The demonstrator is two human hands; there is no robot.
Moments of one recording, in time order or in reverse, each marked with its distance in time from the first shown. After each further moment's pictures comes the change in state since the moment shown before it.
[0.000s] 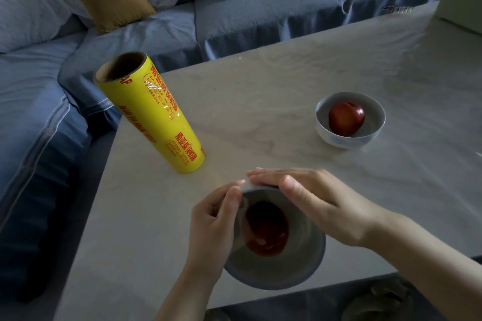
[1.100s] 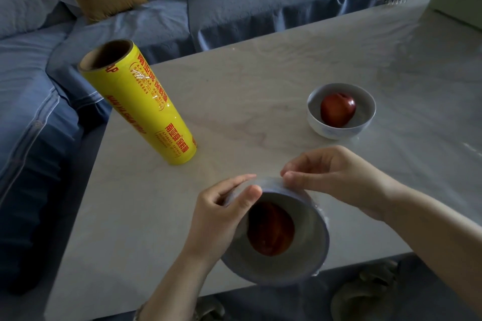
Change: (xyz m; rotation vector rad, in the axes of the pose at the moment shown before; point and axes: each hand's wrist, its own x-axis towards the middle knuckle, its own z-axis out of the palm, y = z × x) left_hand 0.000 0.000 0.004 -0.014 -0.233 -0.067; right_hand -0.009 0.002 -0.025 0.275 0.153 0.328
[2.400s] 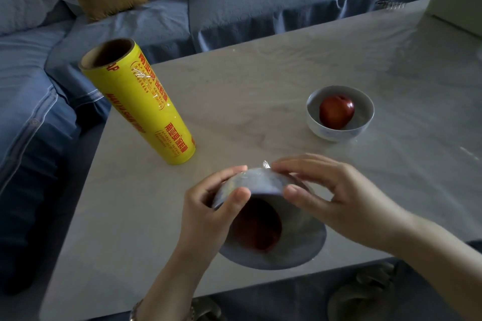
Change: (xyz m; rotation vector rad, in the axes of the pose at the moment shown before) left_hand -0.001 0.004 -0.005 0.031 0.077 0.233; right_hand -0.022 0.003 0.011 -0.339 0.073 -0.302
